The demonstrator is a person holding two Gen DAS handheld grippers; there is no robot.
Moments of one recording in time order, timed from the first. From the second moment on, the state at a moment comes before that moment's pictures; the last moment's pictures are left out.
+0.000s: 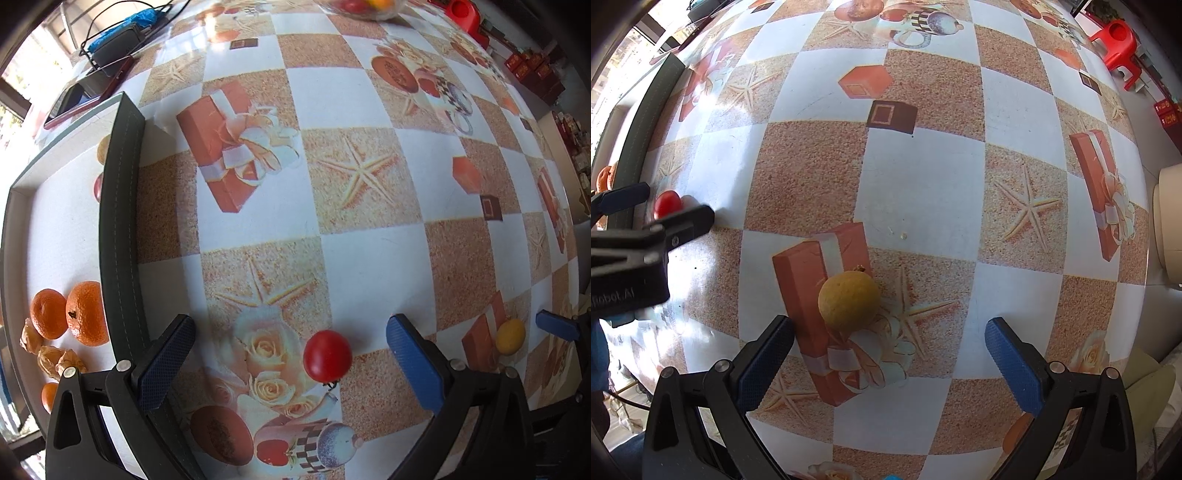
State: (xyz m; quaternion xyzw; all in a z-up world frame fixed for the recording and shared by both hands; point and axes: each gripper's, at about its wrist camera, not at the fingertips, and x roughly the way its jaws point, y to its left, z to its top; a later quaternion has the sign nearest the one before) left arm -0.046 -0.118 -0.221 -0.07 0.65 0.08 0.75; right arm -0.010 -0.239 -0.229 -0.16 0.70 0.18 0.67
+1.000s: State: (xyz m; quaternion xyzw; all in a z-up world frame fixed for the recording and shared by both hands) left arm -0.037 -0.118 -0.217 -0.03 0.46 0.10 0.88; right arm 0.006 -0.259 -0.223 -0.13 0.72 0.15 0.67
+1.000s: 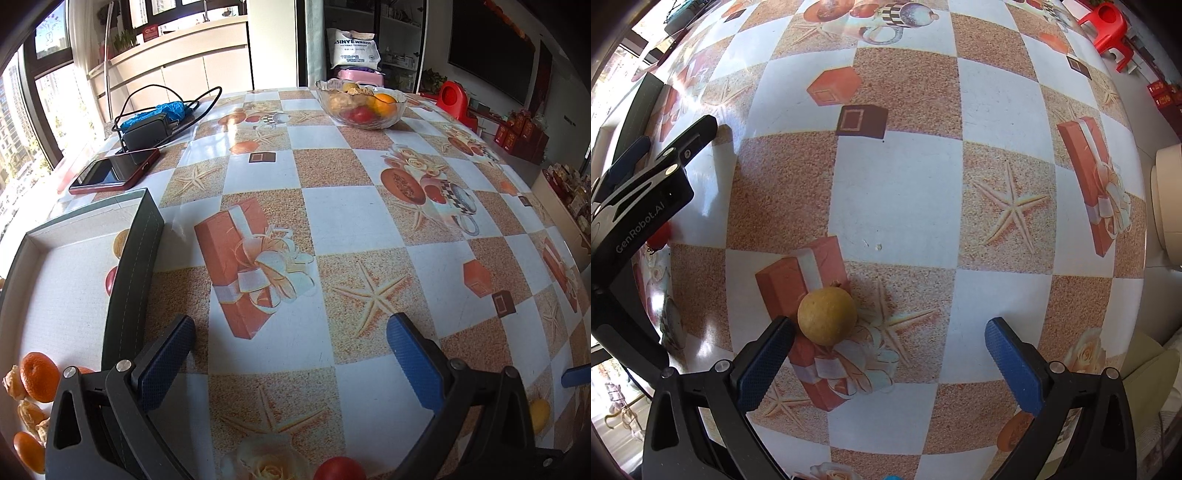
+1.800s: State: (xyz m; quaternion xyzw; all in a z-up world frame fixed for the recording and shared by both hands) left arm -0.038 -0.117 -0.217 -0.03 0.46 0.10 0.88; right arm -0.005 -0.252 -0.222 -0.13 0.71 0.16 0.67
